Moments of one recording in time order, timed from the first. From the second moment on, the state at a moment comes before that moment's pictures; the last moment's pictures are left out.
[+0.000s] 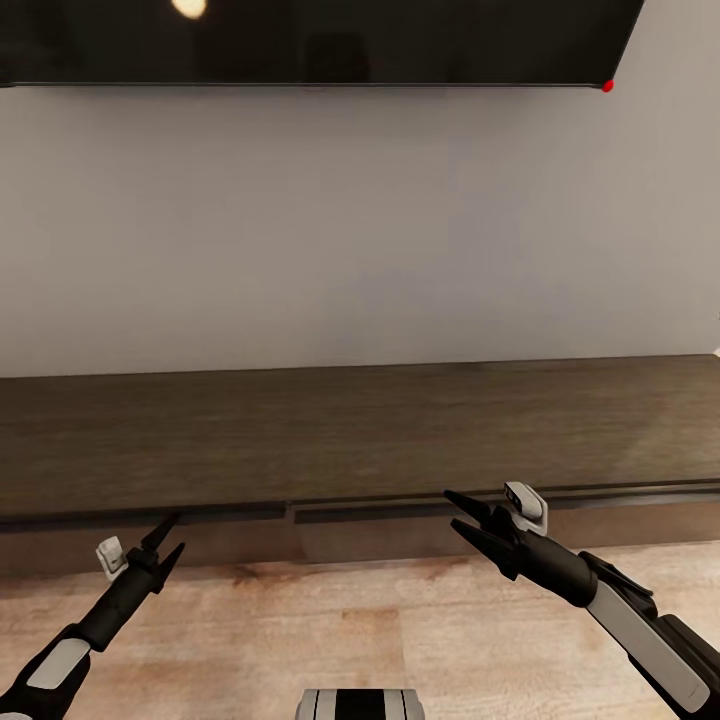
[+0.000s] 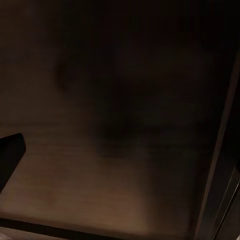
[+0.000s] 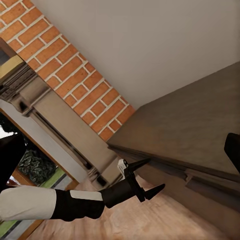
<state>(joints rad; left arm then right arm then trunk) -0.51 0.28 0.40 -0.37 0.95 0.42 -0.97 -0.35 -0.51 0.44 -1.37 -1.14 0.11 1.01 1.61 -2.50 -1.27</state>
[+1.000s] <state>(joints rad) -0.52 0.28 0.41 -0.37 0.94 0.41 -0.96 -0.35 -0.51 0.44 -1.37 -1.14 0.11 1.01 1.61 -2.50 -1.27</state>
